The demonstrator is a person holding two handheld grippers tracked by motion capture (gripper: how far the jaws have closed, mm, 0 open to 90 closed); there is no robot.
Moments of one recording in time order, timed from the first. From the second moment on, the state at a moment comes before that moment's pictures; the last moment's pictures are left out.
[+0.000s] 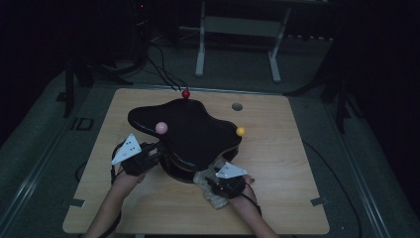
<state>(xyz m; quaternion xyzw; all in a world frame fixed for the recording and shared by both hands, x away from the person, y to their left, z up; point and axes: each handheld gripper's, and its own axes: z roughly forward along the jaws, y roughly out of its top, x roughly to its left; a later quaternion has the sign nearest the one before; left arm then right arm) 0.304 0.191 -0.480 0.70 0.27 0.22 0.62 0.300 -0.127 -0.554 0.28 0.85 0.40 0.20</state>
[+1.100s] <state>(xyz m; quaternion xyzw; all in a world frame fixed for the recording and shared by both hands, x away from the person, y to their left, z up) 0.304 0.190 -0.482 0.70 0.27 0.22 0.62 0.329 -0.150 -0.554 0.41 0.79 0.43 0.17</state>
